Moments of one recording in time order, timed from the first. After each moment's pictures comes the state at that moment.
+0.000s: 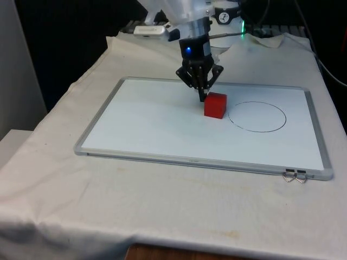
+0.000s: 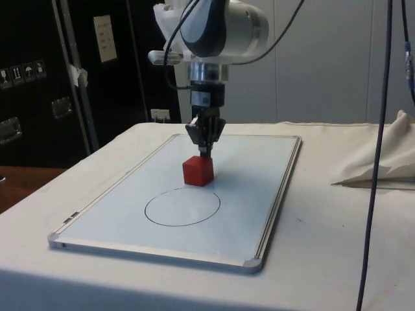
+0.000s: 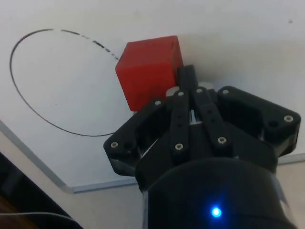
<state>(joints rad) 0.09 0.29 -0.18 -2.34 0.50 2.65 -0.27</state>
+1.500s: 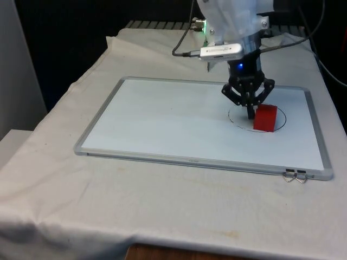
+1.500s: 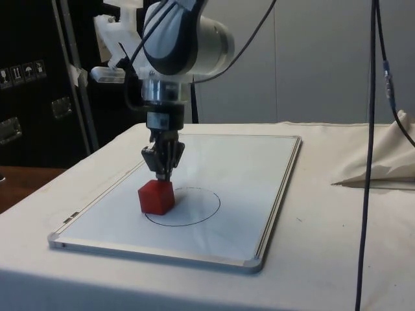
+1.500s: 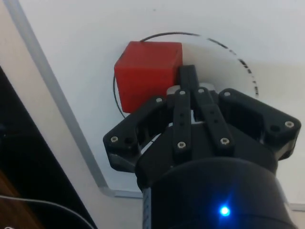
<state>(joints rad) 0.12 0.43 0.00 -2.16 0.47 2.66 -0.17</state>
